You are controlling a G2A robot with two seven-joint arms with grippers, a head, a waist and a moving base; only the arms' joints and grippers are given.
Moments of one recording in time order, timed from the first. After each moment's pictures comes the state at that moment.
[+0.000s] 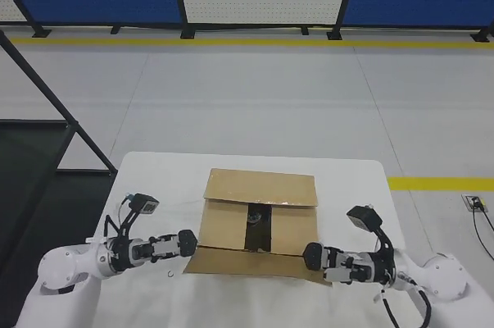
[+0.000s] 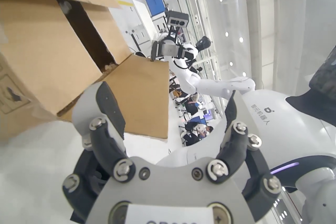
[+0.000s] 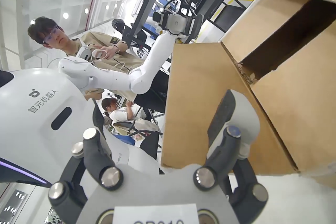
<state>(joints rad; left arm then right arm) 1.05 -1.12 -1.56 -1.48 -0.50 -0.35 -1.47 -1.03 -0.89 1.21 -1.59 0.55 -0.66 1.16</state>
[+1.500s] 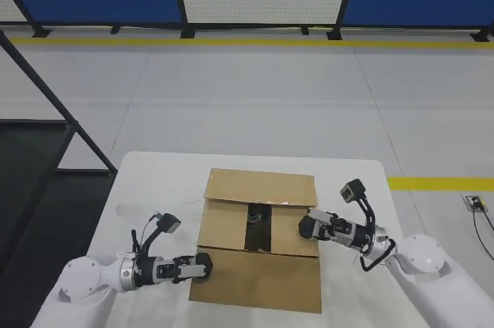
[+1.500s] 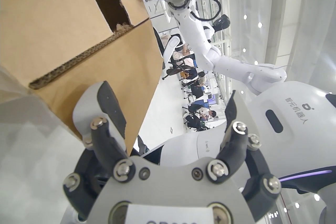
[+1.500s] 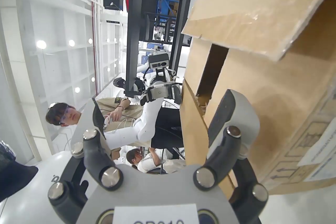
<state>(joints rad) 1.09 -1.06 -1.43 -1.50 -0.43 -0.39 -1.40 -0.83 -0.91 1.00 -1.41 0.64 -0.30 0.85</state>
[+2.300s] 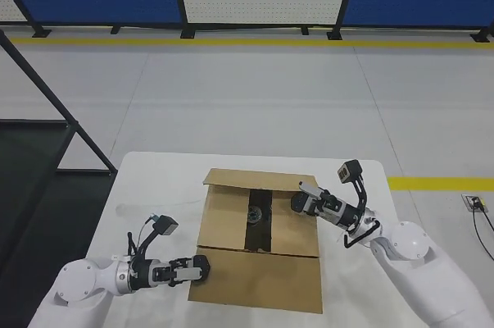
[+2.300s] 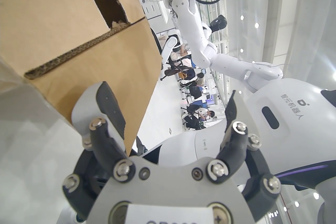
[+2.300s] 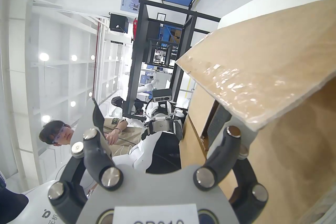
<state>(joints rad) 1.11 -1.04 -1.43 -1.52 -0.46 -0.41 -1.39 -0.74 -0.98 0.98 -1.38 0.59 -0.31 0.68</state>
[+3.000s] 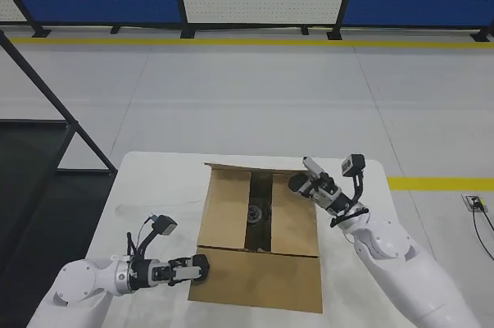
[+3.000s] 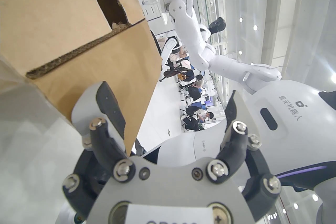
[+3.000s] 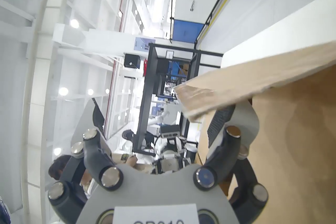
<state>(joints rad) 1.12 -1.03 -1.42 -1.52 -0.48 -0.41 -1.37 -0.68 -1.07 0.90 -1.30 0.66 -0.35 0.31</state>
